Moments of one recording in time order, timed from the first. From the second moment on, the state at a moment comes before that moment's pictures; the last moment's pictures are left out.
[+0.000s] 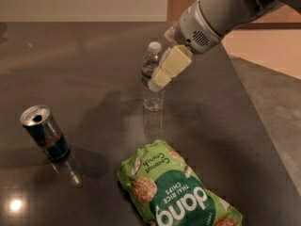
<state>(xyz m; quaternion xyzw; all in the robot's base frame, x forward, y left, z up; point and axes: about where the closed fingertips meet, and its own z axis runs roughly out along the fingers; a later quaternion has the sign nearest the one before) 0.544 -0.027 0.959 -0.60 0.72 0.18 0.31</state>
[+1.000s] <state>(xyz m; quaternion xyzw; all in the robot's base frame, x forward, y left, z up) 0.554 -0.009 0.941 -0.58 0.72 0.21 0.31</state>
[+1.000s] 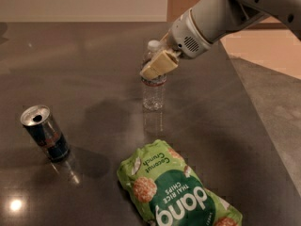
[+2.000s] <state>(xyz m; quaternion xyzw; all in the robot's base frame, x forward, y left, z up) 0.503 -0.030 0.977 -0.61 0.69 0.26 0.31</state>
